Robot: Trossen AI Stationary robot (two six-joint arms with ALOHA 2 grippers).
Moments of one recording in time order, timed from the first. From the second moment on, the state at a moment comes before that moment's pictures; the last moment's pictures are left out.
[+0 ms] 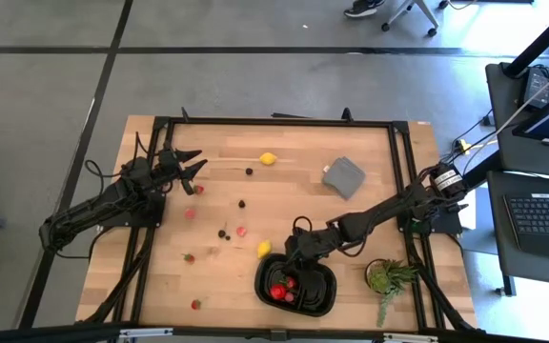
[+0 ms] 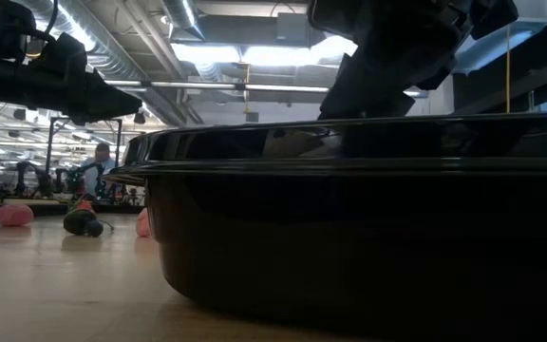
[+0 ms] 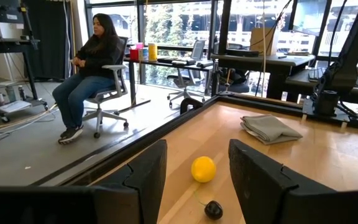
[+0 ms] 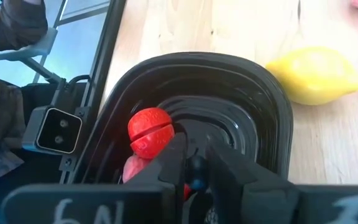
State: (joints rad) left arm 0.53 0.01 0.01 0.00 -0.04 -0.05; right arm 0.39 1.79 1.03 0.05 -0.10 0.47
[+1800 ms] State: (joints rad) left arm 0.53 0.01 0.01 0.00 -0.04 -0.04; right arm -0.06 1.79 1.20 -0.03 -0.10 0.16
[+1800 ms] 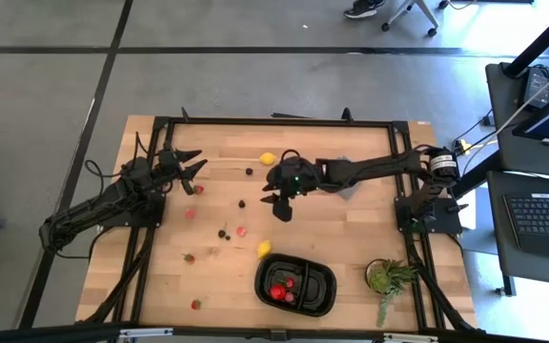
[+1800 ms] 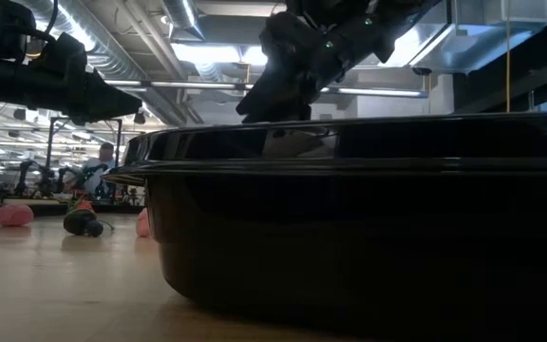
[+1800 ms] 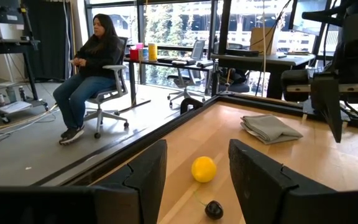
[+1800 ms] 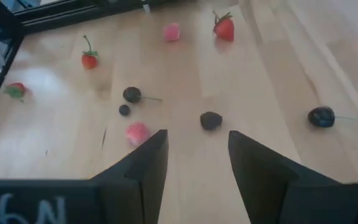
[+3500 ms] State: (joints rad) left arm 0.53 0.01 0.01 0.00 -0.04 -0.05; right arm 0.09 2.00 1.63 -0.73 -0.06 0.69
